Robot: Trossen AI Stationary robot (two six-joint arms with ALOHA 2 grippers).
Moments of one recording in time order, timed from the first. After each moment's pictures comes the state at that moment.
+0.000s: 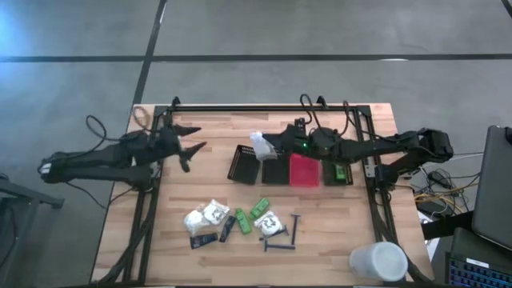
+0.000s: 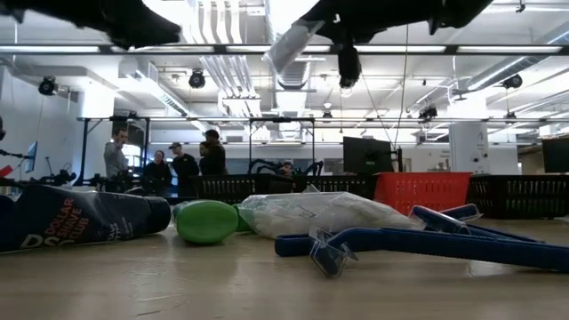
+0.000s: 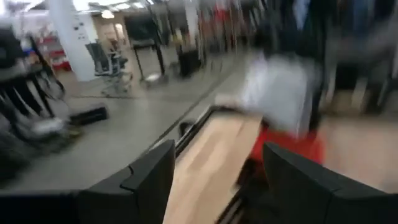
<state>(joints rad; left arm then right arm) 0.09 0.61 0.54 -0.07 -0.33 0.19 -0.08 1.42 0.87 0.55 0.24 1.42</state>
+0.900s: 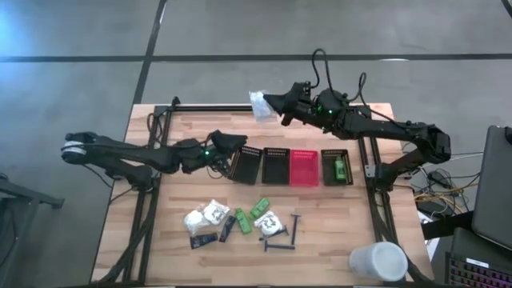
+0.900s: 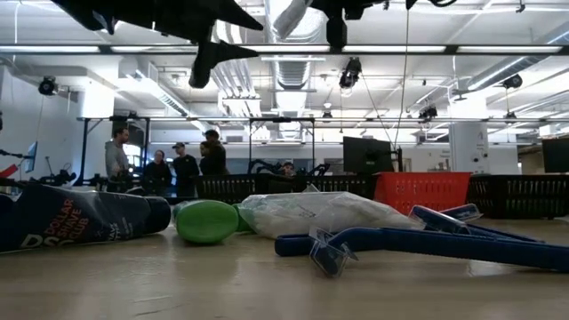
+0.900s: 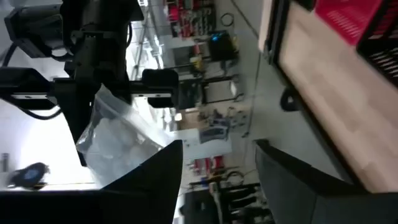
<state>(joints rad) -0.01 1.20 0.68 0.55 -0.48 1.68 -0.28 1.42 1.18 0.34 0.10 1.44</state>
